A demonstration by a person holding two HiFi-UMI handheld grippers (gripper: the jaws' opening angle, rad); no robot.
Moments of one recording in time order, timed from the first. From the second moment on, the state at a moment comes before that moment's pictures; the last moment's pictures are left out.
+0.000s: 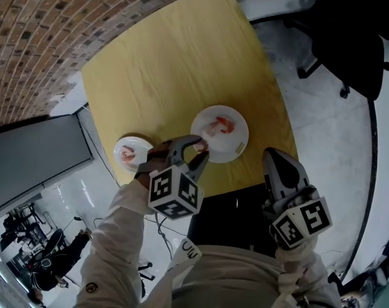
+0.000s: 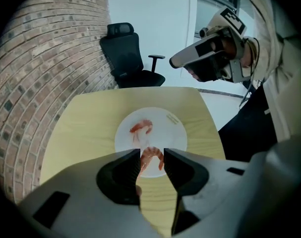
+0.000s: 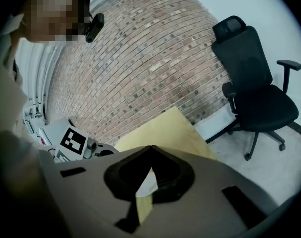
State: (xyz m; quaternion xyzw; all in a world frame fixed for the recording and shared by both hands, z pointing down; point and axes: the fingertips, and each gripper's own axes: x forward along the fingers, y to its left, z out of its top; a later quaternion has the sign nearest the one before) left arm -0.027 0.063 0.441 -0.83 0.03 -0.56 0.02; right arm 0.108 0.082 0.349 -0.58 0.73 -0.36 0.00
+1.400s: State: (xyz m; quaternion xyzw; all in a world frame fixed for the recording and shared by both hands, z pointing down) left arm 0.067 0.085 0.464 -0.85 -0.02 -0.52 0.01; right arm 0.193 0.118 0.365 -0.62 0.69 -0.38 0.02
